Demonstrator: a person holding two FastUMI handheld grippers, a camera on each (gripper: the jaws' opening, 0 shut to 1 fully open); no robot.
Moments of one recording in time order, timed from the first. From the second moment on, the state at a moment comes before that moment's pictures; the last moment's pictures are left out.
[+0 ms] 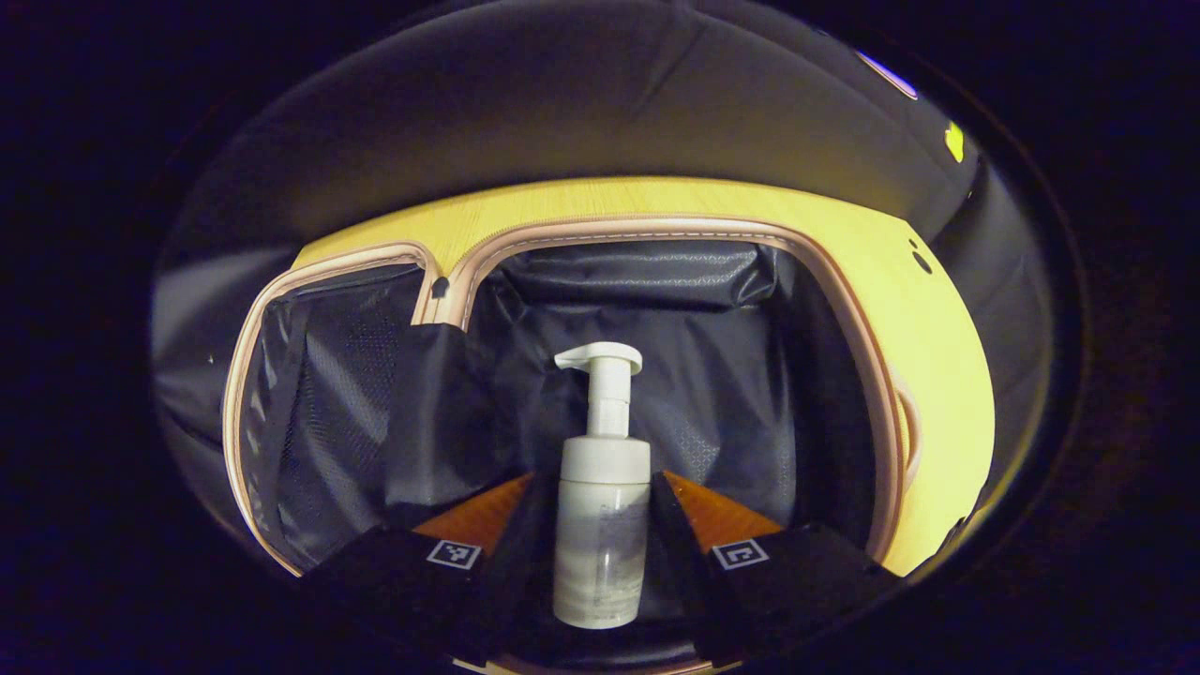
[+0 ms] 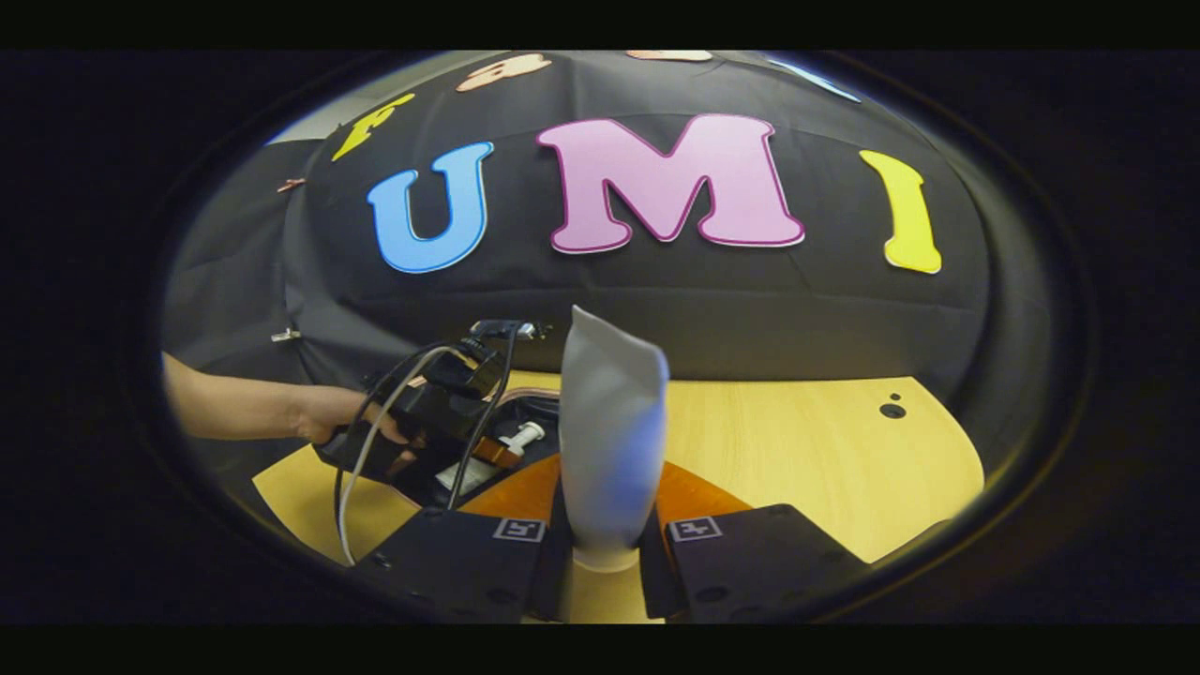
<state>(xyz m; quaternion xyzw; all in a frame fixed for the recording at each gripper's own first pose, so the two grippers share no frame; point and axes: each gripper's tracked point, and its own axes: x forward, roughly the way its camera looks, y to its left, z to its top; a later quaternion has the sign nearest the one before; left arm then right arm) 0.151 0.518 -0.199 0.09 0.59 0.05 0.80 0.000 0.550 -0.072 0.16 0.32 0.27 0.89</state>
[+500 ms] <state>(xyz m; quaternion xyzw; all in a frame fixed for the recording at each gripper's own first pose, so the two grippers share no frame) 0.102 0.520 -0.013 0.08 0.42 0.04 0.90 0.004 0.651 -0.094 0.13 0.41 0.30 0.85</state>
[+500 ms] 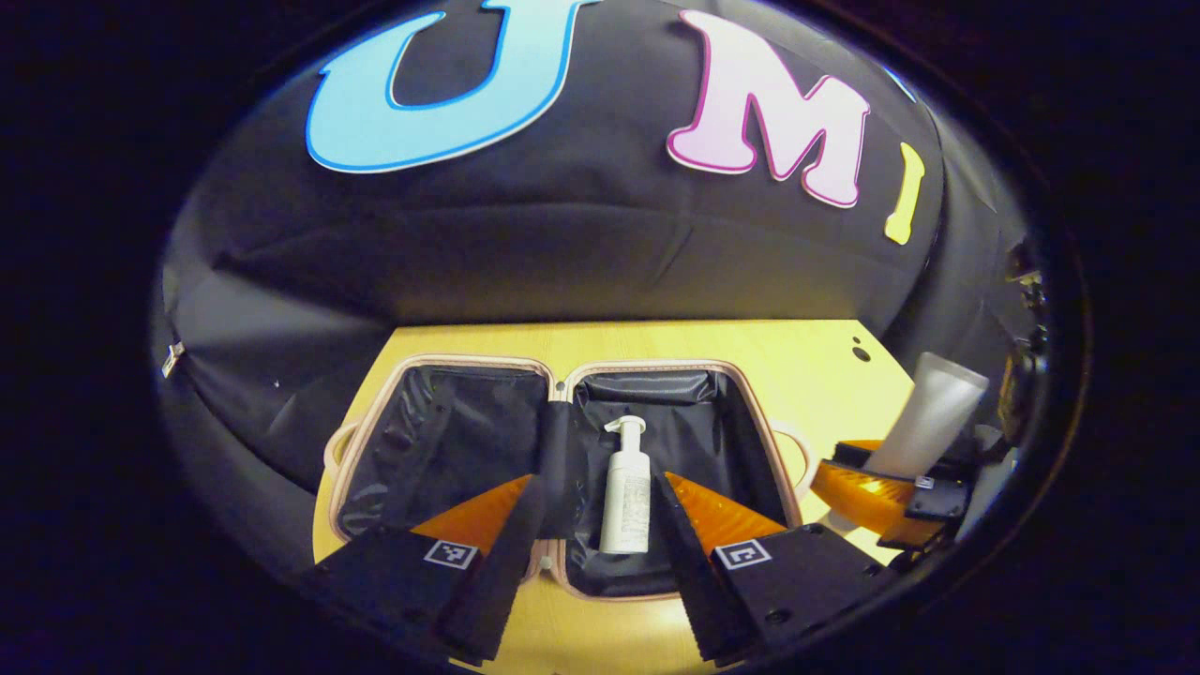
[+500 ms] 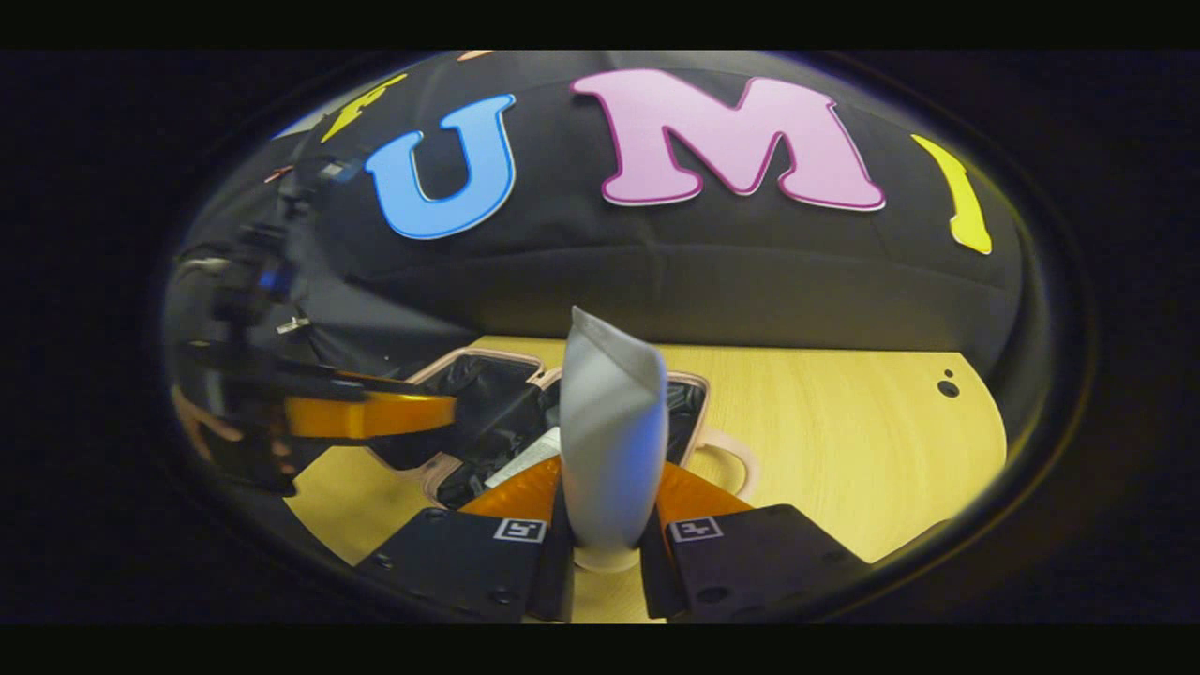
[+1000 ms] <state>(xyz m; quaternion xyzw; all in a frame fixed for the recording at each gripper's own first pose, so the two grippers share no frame) 0.040 0.554 0.070 0.08 0.36 0.04 0.93 -0.018 0.703 -0.209 0.07 0.57 0.24 0.78</state>
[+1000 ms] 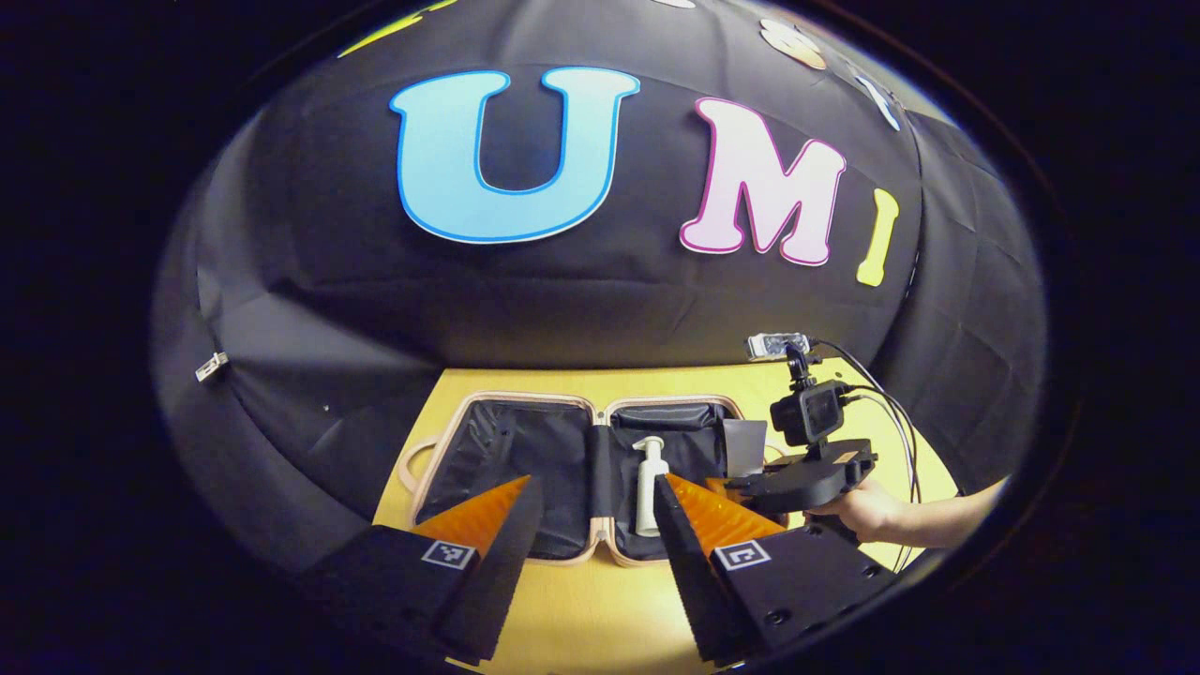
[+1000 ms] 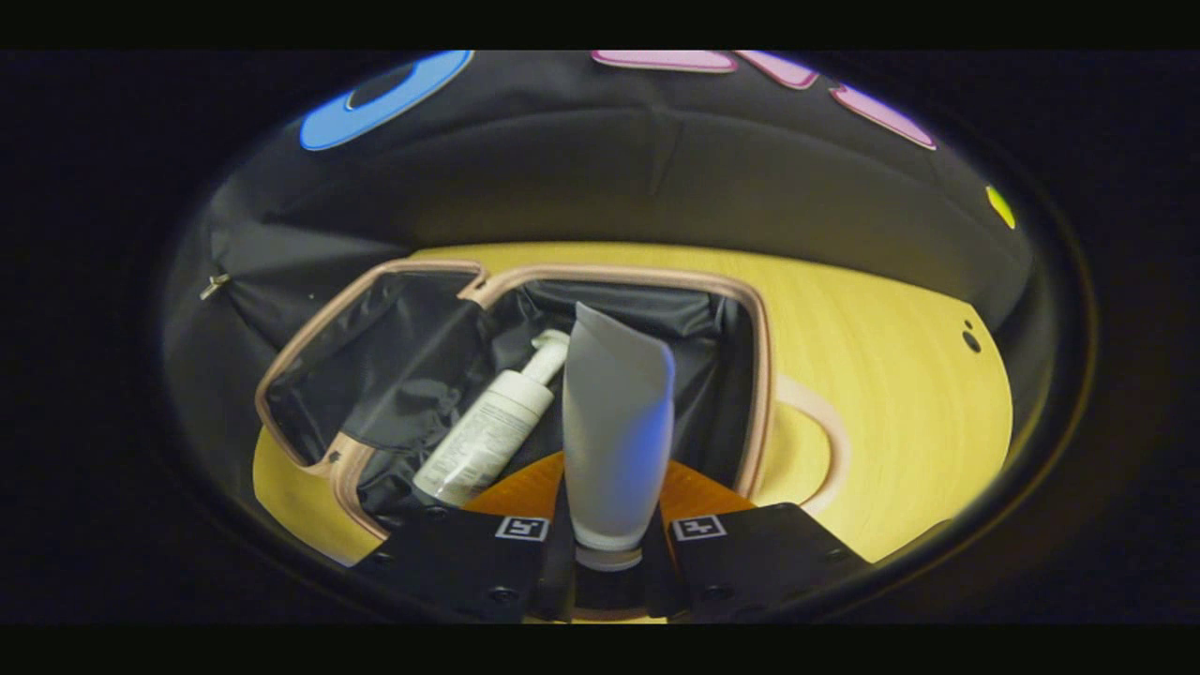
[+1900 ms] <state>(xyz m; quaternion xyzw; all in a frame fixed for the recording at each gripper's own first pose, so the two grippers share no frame) 0.038 0.722 0.078 0.10 0.28 0.19 0.93 0.027 0.697 -0.167 0.10 0.51 0.19 0.83</state>
